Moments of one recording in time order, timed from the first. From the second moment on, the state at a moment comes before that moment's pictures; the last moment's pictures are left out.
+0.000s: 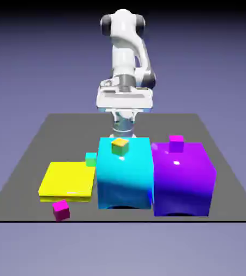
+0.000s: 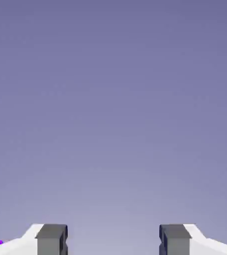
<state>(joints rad) 0.05 -0.58 -0.04 -2.79 -0.02 3.01 0.70</state>
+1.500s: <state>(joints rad) 1.40 -1.01 -1.67 -2.03 -0.86 2.14 -0.90</state>
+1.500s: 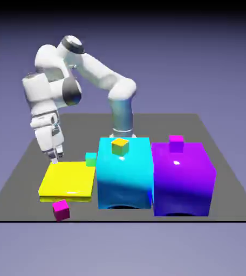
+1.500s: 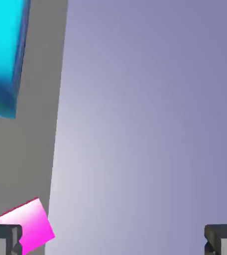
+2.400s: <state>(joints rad) 1.81 -0.95 -2.21 -1.93 -0.82 2.21 -1.26</state>
